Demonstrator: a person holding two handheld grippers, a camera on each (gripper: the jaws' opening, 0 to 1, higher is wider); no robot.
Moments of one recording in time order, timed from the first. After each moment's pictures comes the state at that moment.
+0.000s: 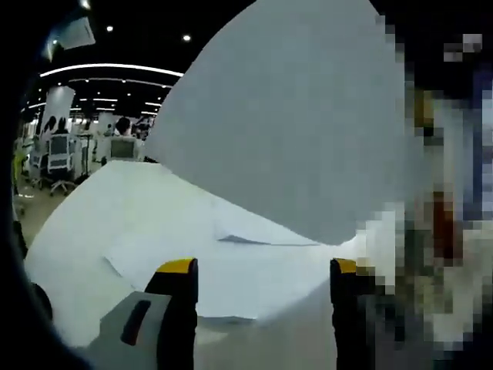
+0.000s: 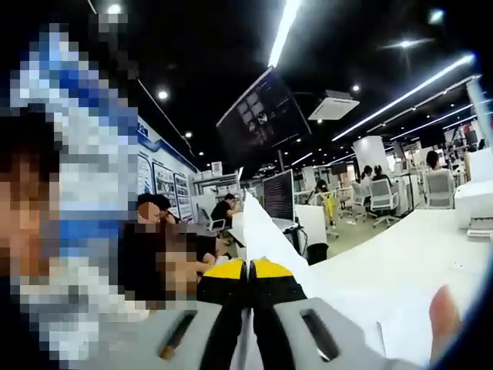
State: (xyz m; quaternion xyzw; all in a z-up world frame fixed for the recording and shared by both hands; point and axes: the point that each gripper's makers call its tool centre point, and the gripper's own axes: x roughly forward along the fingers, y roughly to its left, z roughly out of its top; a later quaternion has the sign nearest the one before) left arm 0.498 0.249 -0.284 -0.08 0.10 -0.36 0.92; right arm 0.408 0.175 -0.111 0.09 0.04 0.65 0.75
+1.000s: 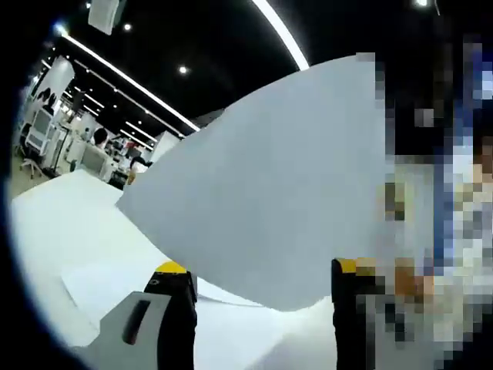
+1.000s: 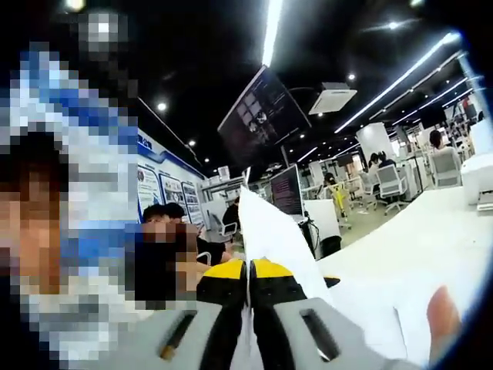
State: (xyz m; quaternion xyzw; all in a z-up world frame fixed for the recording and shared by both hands) left arm 0.502 0.241 -0.221 -0.22 -0.04 -0.44 0.87; right arm 0.406 0.172 -0.128 0.13 0.07 0.66 0.74
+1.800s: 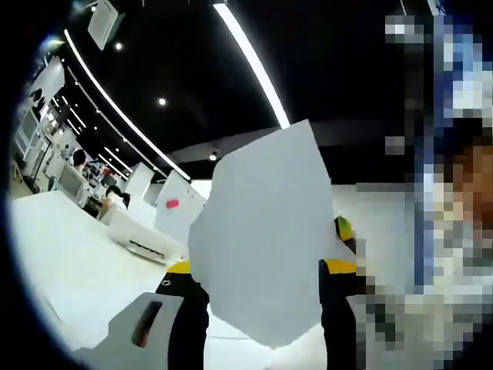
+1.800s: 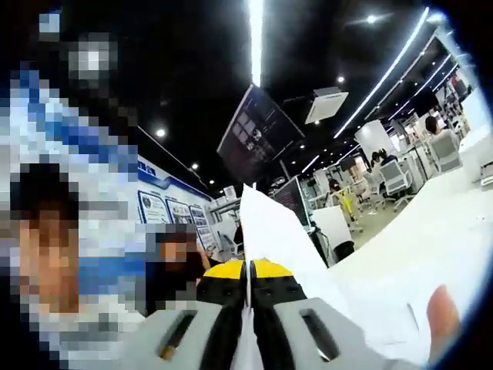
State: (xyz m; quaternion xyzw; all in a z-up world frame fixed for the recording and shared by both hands) left arm 0.472 0.247 -0.183 -0.25 -0.14 -0.48 0.83; right arm 0.411 0.158 -0.106 0.22 0.05 0.68 0.70
